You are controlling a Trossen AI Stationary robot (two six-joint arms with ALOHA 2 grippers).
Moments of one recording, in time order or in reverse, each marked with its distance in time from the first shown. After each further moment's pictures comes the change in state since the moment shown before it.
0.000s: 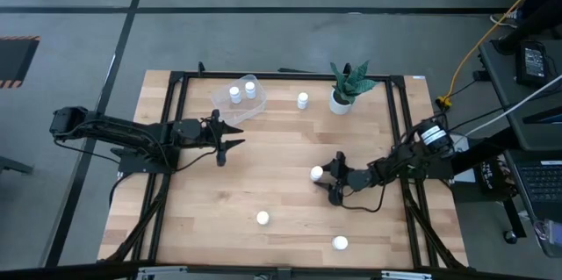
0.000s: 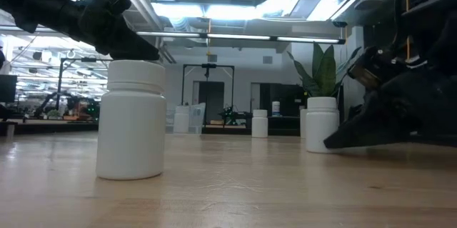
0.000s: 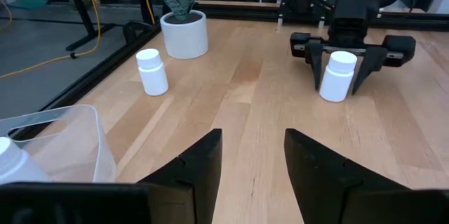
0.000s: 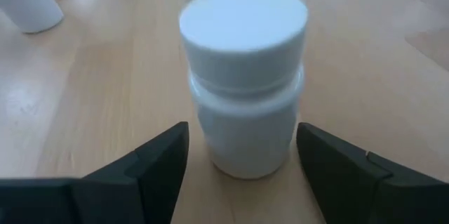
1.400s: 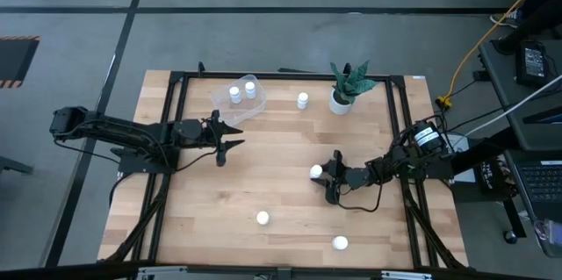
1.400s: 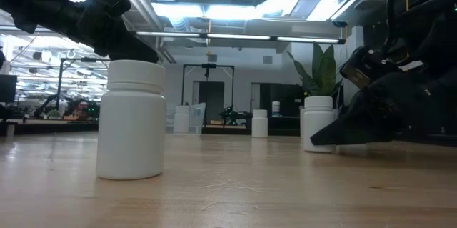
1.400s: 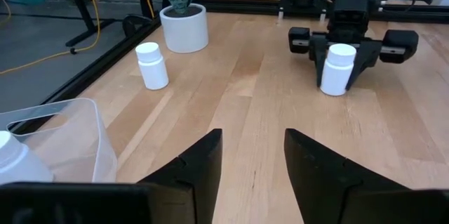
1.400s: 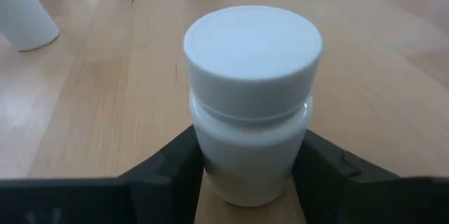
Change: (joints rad) left arm 0.000 0.000 0.000 -0.021 0.000 0.000; right arm -0.032 0.056 0.021 0.090 -0.011 -0.047
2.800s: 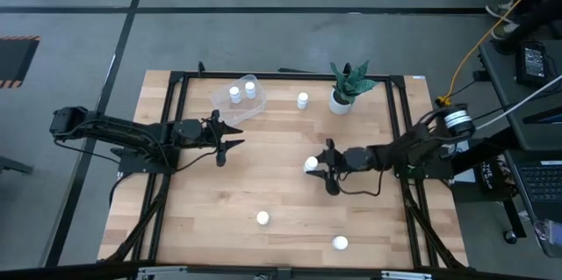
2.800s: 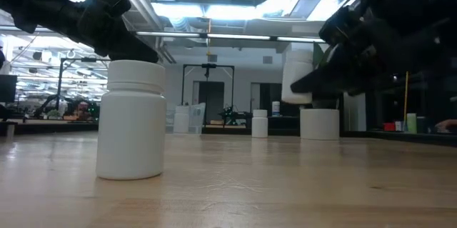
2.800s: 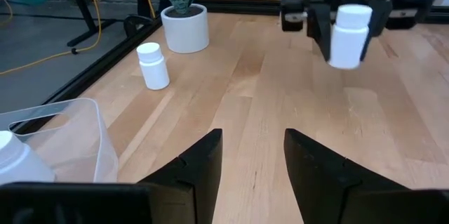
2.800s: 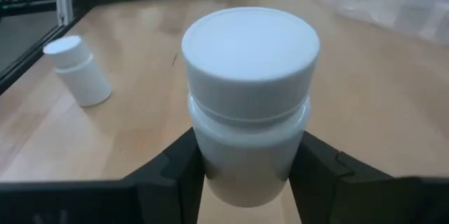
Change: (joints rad) left arm 0.000 0.000 0.000 0.001 -0.004 0.000; right arm -0.181 -0.313 0.043 -0.223 -0.313 -0.180
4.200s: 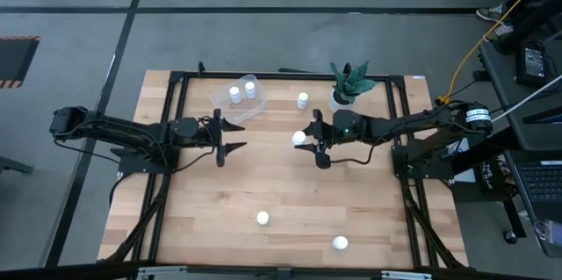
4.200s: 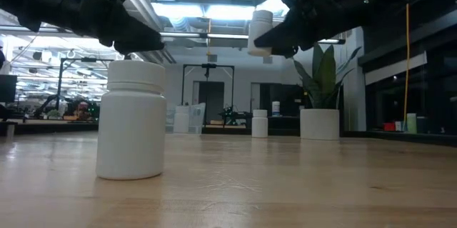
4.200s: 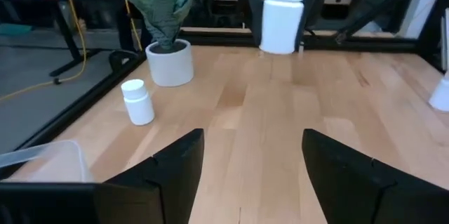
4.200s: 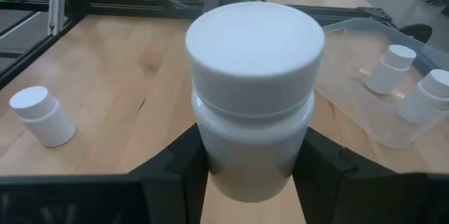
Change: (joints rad) left arm 0.000 0.000 0.002 0.111 0.055 0.027; right arm -0.296 -0.194 0.329 -0.538 -0.309 -0.269
